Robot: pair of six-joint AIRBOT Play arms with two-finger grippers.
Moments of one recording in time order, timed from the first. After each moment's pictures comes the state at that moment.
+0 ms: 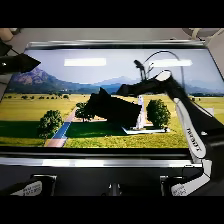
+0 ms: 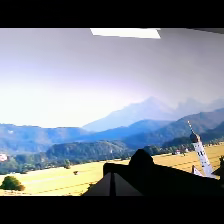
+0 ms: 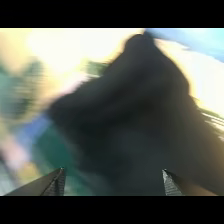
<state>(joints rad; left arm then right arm) 0.18 -1.27 1.55 0.86 -1.11 -1.22 0.14 -1.73 1.52 -0.65 1.12 1.04</state>
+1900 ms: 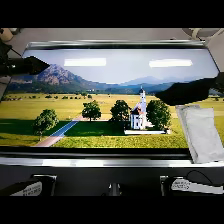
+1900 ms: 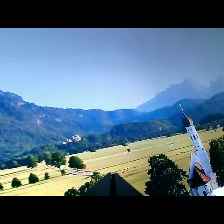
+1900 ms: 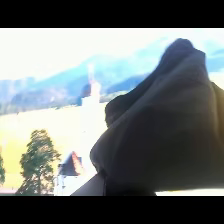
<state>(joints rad) 0.10 -1.27 1.53 0.87 -1.11 -1.21 -0.67 -1.49 1.64 -0.80 1.42 1.12</state>
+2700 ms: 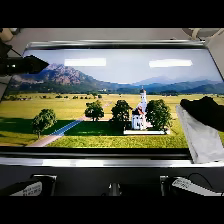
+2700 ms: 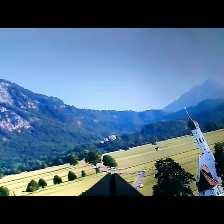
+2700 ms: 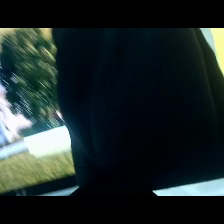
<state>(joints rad) 0.10 -1.27 1.53 0.87 -1.08 -1.18 -0.93 -1.37 1.61 -1.20 1.78 1.15</state>
